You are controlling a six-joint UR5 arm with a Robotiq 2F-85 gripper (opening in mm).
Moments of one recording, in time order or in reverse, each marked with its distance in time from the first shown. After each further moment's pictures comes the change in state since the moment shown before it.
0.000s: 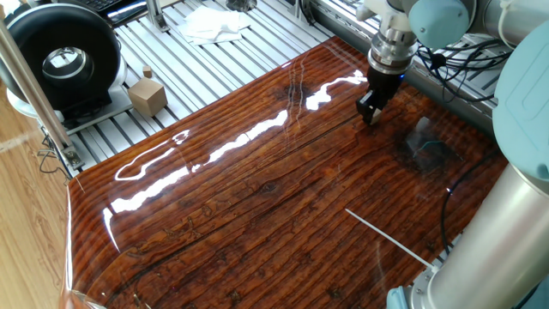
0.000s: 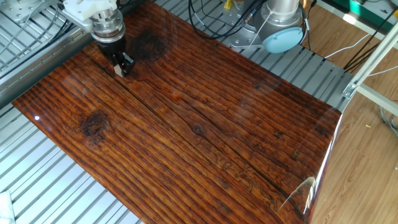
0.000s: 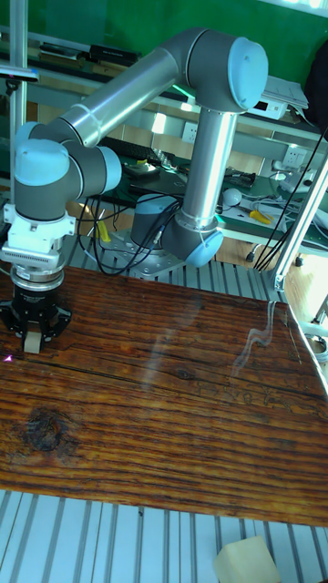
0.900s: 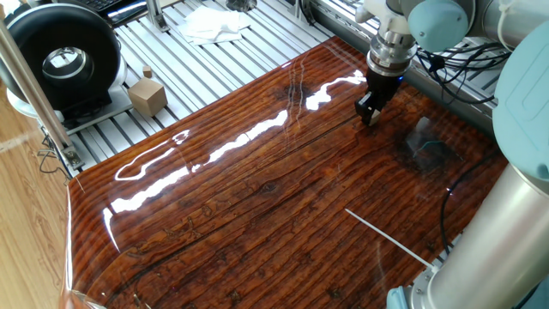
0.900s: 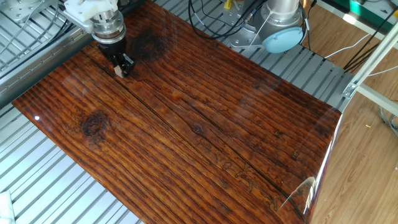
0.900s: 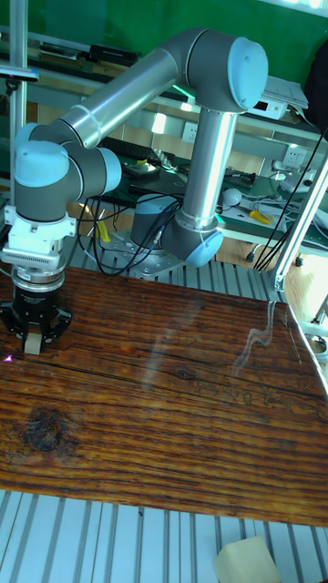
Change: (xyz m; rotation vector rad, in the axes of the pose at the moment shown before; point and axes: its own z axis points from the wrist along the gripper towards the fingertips) arm -0.001 0.005 0.002 -0.016 -0.005 0.005
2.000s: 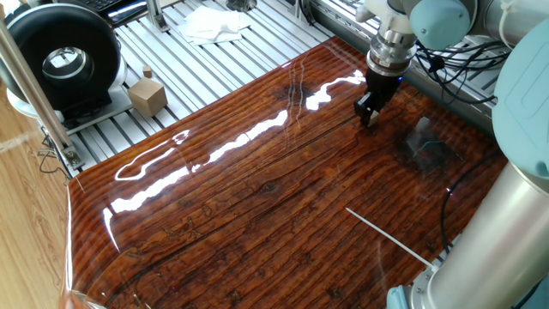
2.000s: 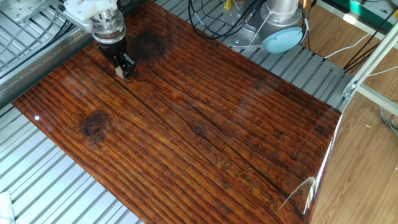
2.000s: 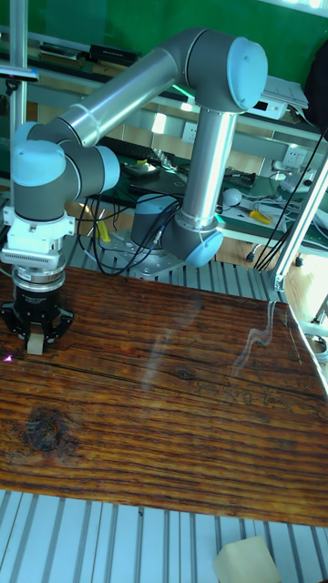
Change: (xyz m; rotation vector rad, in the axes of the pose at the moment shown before) arm 0.000 0.008 0.000 -0.033 -0.002 -0.002
